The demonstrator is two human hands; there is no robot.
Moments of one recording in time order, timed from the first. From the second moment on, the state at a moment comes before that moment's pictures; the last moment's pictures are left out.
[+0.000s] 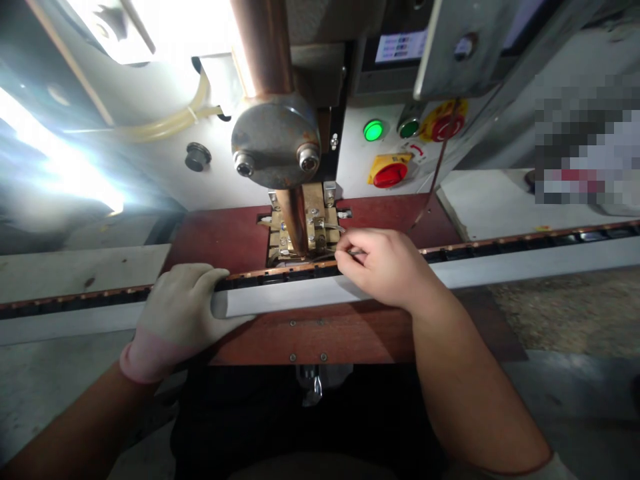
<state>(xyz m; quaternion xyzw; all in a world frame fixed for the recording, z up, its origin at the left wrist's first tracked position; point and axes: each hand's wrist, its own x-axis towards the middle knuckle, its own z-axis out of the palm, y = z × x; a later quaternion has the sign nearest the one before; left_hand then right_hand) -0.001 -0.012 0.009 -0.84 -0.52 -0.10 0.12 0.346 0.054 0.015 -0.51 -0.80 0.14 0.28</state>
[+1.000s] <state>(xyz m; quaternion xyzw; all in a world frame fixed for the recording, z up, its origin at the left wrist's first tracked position) 0.007 -0.003 0.014 -0.84 -0.54 -0.06 0.06 0.322 0.047 0.010 -0.55 -0.80 0.04 0.24</state>
